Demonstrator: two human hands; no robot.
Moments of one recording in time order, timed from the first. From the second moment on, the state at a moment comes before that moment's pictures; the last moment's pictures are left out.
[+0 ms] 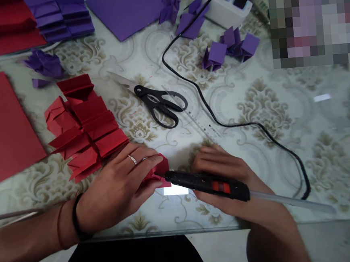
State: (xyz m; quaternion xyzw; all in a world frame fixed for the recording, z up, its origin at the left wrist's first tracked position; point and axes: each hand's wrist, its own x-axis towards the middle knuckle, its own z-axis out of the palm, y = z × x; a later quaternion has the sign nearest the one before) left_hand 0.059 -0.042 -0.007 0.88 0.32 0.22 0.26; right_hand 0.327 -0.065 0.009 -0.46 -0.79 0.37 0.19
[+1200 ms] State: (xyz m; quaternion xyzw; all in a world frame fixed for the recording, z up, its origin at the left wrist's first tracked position) left_hand 0.059 -0.042 -0.007 0.88 0.32 0.23 0.26; right_hand 0.339 -0.068 0.010 -0.47 -0.79 0.33 0.21
